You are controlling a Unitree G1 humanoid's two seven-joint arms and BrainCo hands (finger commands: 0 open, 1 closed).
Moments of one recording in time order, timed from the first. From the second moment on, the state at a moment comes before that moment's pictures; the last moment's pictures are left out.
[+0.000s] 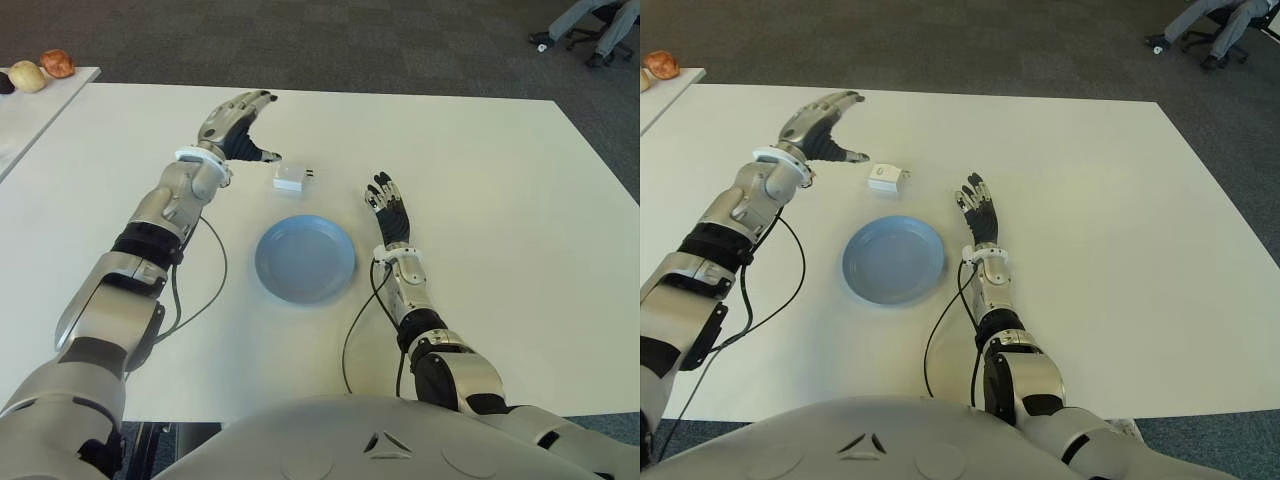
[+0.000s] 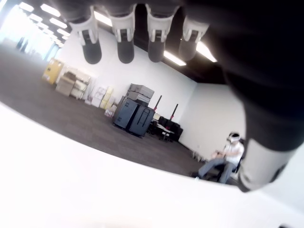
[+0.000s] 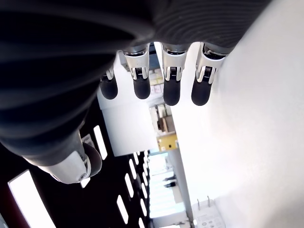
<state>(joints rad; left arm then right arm) -0.71 0.51 -0.44 0.76 0.78 -0.31 0.20 -0.39 0.11 -0.16 1.01 0.10 -0.56 0.08</state>
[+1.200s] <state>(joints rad) -0.78 0.36 -0.60 1.14 0.75 -0.49 0.17 -0.38 0.11 -0.17 0.99 0.10 -0.56 0.09</state>
